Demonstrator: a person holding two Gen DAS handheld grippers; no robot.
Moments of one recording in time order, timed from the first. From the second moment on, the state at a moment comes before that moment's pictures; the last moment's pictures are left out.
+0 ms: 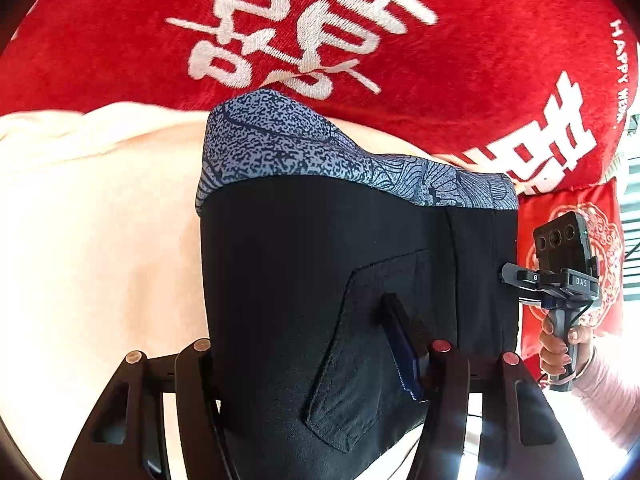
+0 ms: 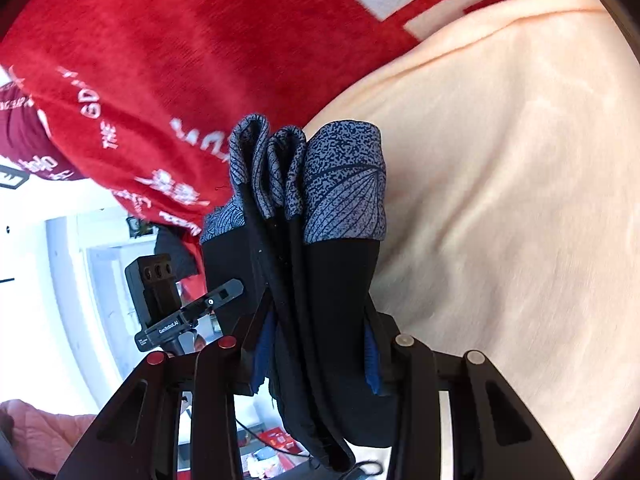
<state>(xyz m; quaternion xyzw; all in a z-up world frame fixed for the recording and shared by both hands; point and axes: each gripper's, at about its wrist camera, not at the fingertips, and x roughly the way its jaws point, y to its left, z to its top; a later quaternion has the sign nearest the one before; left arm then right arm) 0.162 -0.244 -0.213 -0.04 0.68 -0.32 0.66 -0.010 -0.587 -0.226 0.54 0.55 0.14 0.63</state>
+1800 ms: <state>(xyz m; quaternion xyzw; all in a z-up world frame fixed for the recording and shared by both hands) -0.023 -0.193 -0.116 0.20 0.62 -0.19 0.73 -0.141 -0.377 -0.083 0.29 0.66 -0.14 0.68</state>
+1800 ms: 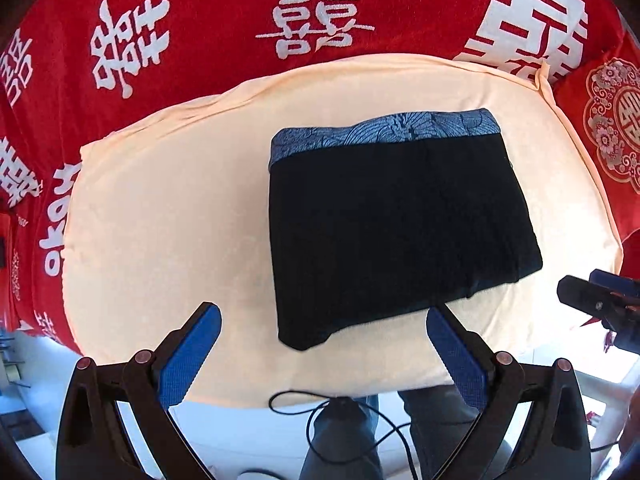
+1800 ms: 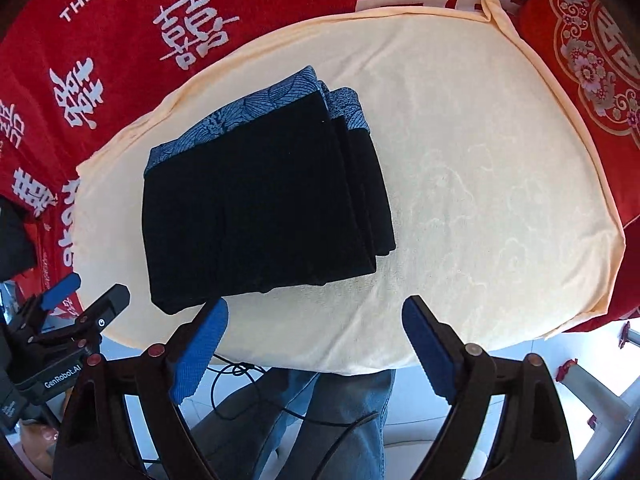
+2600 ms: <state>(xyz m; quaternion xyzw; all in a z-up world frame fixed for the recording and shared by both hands) -0.038 -0.161 -0.055 0.16 0.63 -0.20 0.74 -0.132 -0.344 -0.016 0.24 0.65 -0.14 0.71</state>
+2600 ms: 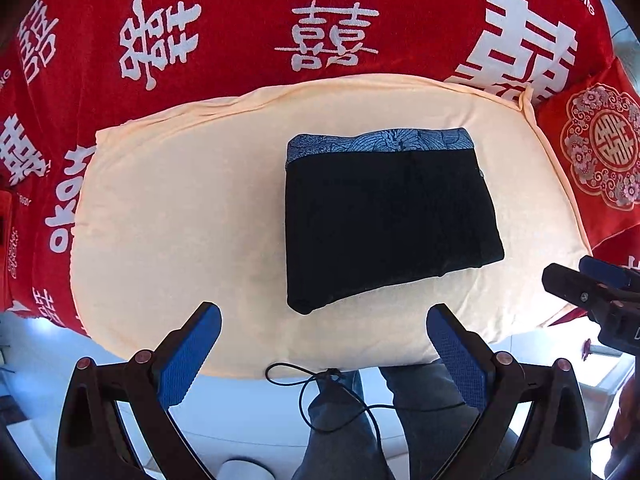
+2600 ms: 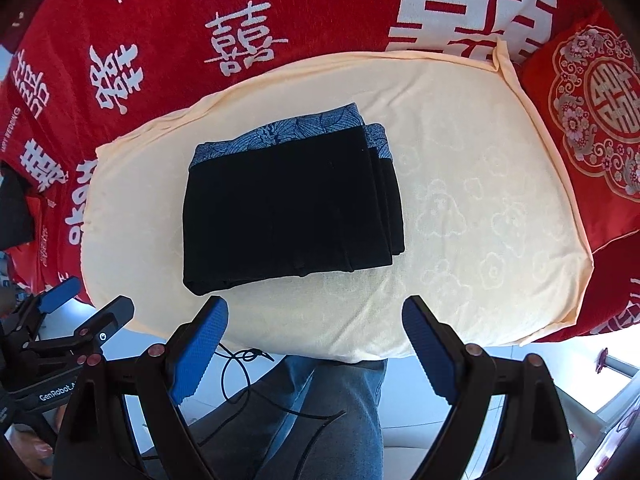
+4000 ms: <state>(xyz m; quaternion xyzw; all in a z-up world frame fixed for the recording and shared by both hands) -0.036 -0.146 -0.038 0.15 0.60 -0.19 0.76 -0.119 -0.320 0.003 0.20 0.65 -0.15 0.72</state>
